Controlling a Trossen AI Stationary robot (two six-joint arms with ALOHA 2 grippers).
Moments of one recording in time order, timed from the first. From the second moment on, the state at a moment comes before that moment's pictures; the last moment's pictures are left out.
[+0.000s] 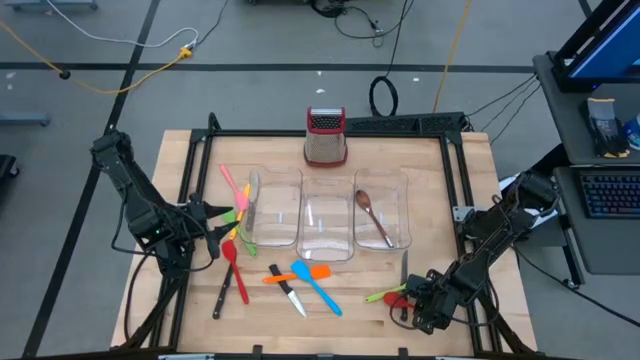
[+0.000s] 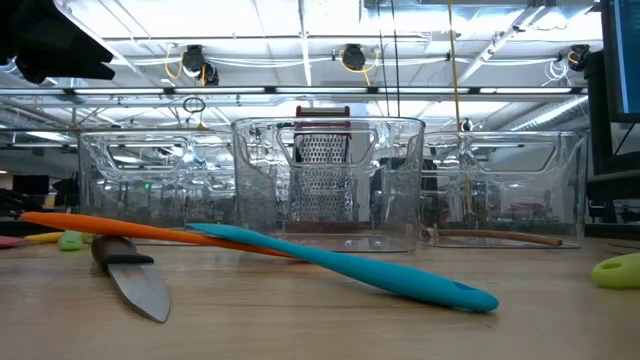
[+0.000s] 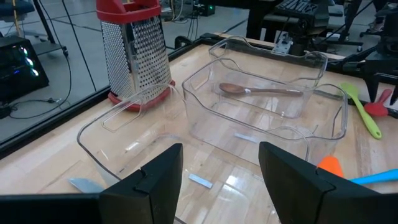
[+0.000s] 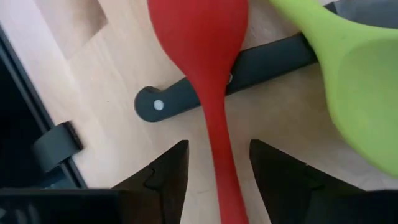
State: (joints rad) left arm -0.95 0.78 0.58 -0.93 -1.21 -1.20; right arm 0.93 1.53 0.69 -0.34 0.03 1.45
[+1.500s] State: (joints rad) left arm -0.95 0.79 0.58 -0.93 -1.21 -1.20; right arm 0.83 0.99 0.68 -0.04 0.32 0.41
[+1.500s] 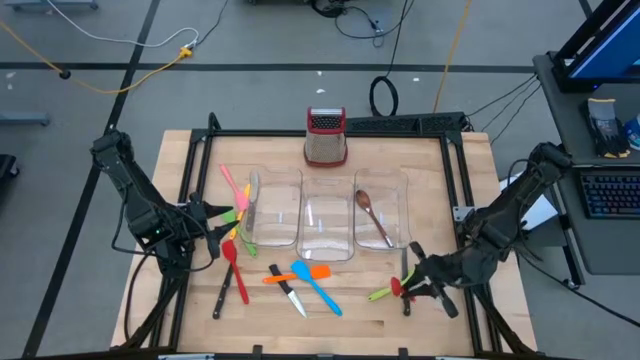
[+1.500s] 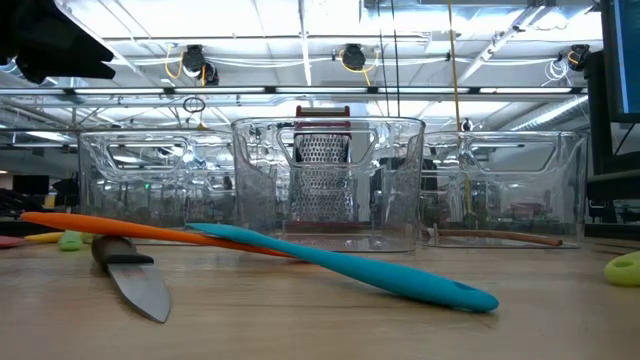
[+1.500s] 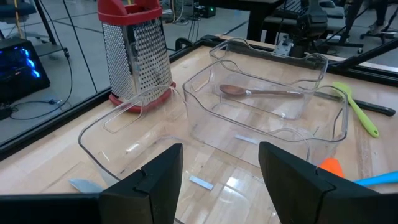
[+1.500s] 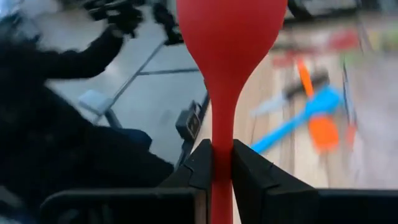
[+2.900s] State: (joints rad) left arm -0.95 0.79 0.58 -0.92 -1.21 -1.22; right arm 0.51 0.95 0.69 0.13 0.76 0.62
